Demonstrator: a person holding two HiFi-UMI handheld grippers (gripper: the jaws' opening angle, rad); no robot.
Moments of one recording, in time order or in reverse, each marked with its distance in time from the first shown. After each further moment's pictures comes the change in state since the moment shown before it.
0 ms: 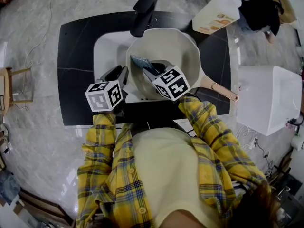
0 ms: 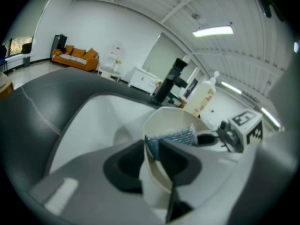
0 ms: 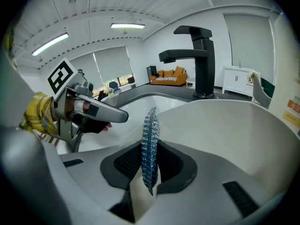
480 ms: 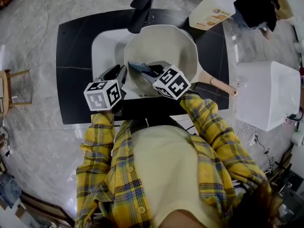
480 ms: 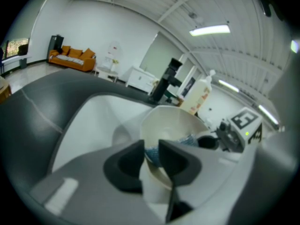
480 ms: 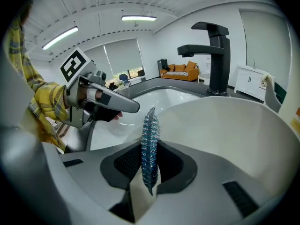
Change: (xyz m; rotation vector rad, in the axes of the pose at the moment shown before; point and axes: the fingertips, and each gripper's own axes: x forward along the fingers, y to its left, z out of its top) left arm -0.007 -0.006 -0.005 0.028 0.010 -0.022; right arm -0.007 0.024 -0.018 -0.097 0.083 0.098
